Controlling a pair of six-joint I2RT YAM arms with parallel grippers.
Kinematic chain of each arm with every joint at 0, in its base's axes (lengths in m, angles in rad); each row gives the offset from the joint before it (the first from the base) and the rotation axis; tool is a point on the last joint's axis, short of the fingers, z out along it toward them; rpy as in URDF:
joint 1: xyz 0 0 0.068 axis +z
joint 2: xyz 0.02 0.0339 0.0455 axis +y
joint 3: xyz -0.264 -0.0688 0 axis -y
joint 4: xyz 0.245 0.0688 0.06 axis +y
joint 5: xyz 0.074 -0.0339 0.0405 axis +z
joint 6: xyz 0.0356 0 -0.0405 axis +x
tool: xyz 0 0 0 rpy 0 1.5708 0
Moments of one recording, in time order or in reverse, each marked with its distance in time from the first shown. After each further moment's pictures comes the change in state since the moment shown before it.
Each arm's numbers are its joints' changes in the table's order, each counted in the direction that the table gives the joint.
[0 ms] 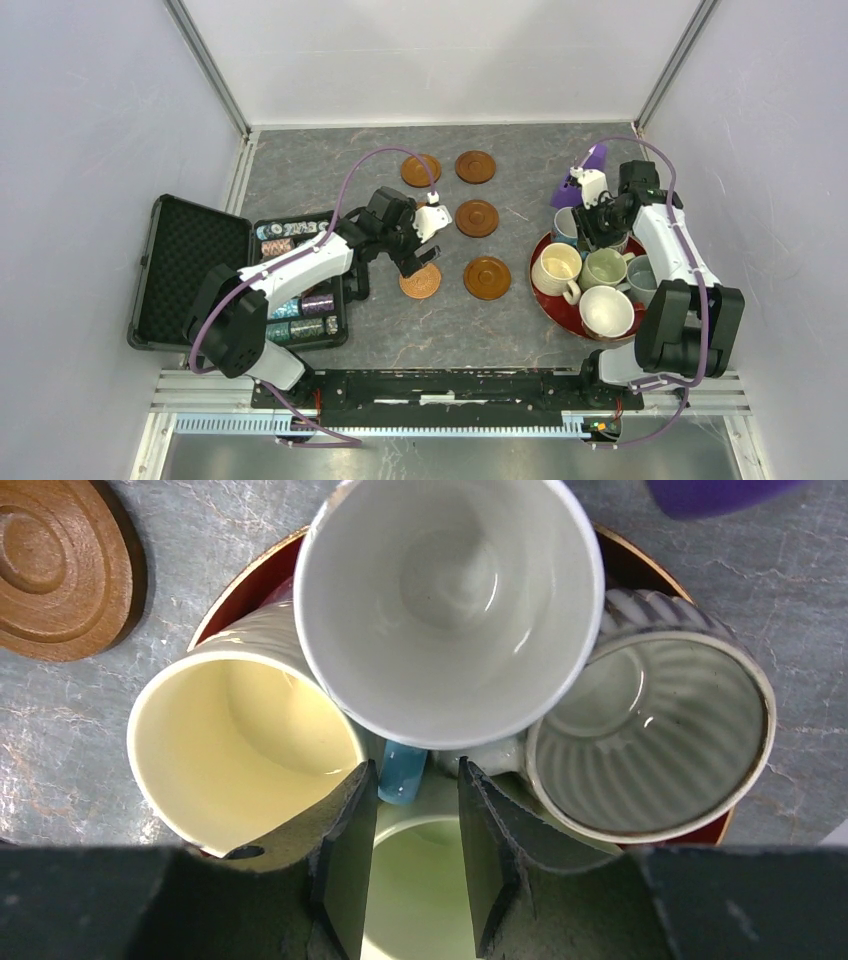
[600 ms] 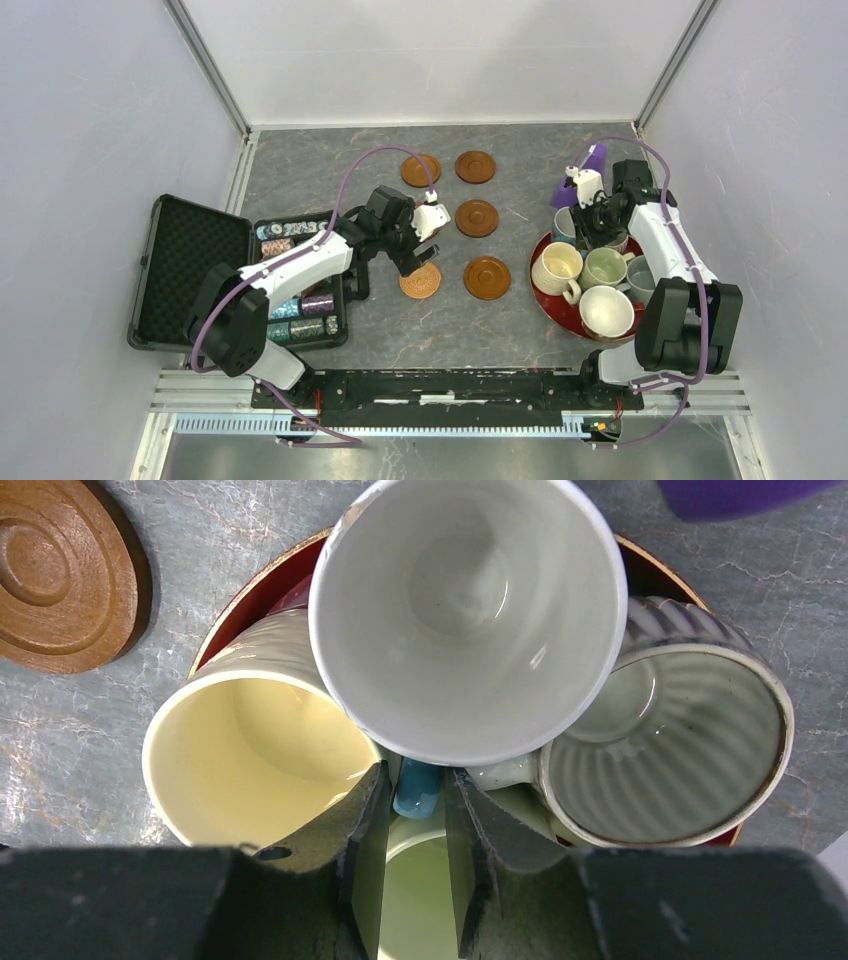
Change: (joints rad) left arm 0.013 0.006 0.000 0.001 0.000 0.000; right arm 0.032 0.016 0.001 -0.012 -0.037 0.040
